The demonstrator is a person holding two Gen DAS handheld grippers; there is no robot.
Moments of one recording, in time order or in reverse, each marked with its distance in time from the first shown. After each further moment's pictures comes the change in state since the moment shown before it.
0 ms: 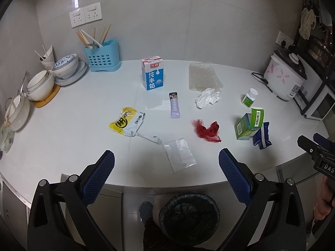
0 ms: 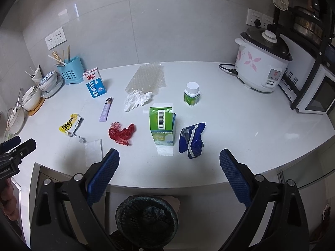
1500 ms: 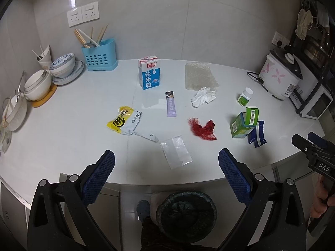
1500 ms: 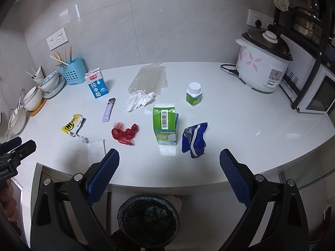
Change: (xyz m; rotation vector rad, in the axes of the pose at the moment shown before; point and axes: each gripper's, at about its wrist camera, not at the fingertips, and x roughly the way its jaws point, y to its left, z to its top) left arm -0.008 -0.001 -0.002 0.006 0.009 -0.028; right arm -0.005 0.004 -0.003 0.003 0.000 0.009
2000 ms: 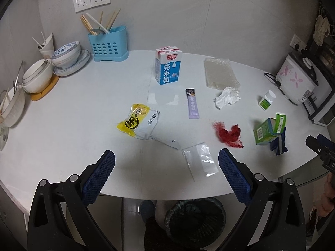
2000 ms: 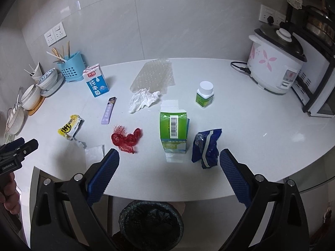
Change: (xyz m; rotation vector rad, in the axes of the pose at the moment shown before) left arm 0.066 0.053 0.018 -0.049 0.049 0.034; right arm 0.055 0.016 0.023 -0.017 0.038 0.021
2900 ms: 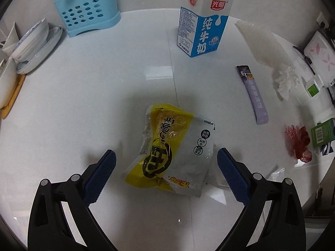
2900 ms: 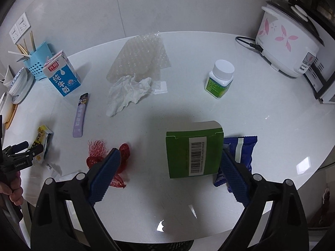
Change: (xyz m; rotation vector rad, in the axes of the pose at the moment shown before) left arm 0.189 0.064 0.054 0.107 0.221 -0.014; right arm 0.129 0.020 0.033 0.093 0.149 -0.098
